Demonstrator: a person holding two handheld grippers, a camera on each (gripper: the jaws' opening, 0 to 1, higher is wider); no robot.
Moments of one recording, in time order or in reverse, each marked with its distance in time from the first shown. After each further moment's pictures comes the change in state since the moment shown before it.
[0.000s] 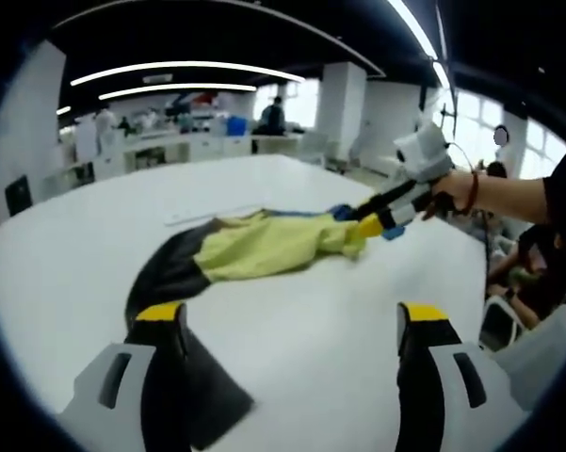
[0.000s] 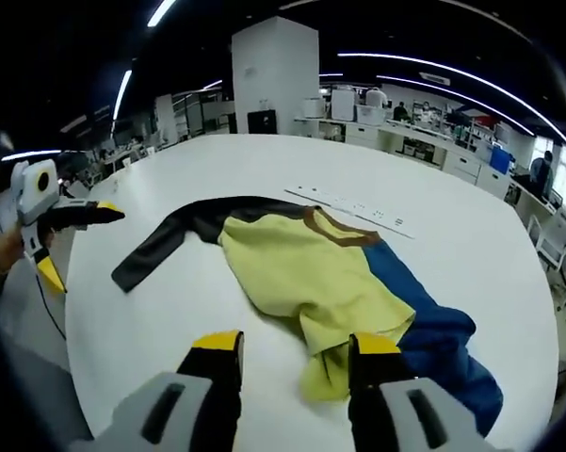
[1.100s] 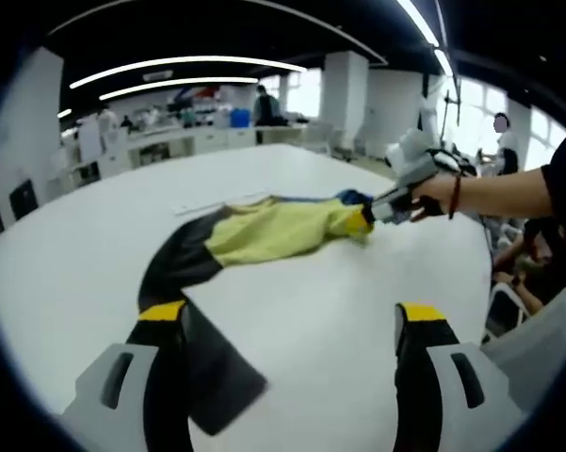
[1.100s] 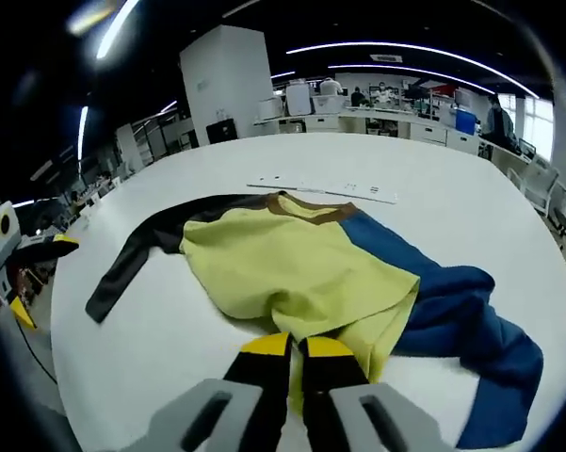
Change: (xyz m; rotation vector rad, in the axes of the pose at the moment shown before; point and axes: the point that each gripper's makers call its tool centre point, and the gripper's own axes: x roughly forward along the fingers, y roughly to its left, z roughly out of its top) left arm -0.009 0.009 -0.015 0.017 0.044 0.031; right arm 0.034 -0.018 -0.012 0.181 -0.037 -0.074
